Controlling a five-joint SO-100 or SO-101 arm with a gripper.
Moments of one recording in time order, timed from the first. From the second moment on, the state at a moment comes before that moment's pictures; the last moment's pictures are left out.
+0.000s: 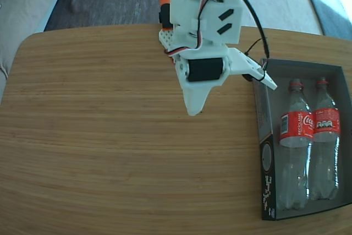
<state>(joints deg) -3.5 113.7 94.7 76.5 -14.3</state>
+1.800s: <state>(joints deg) 0.0 160.6 154.6 61.2 -4.8</state>
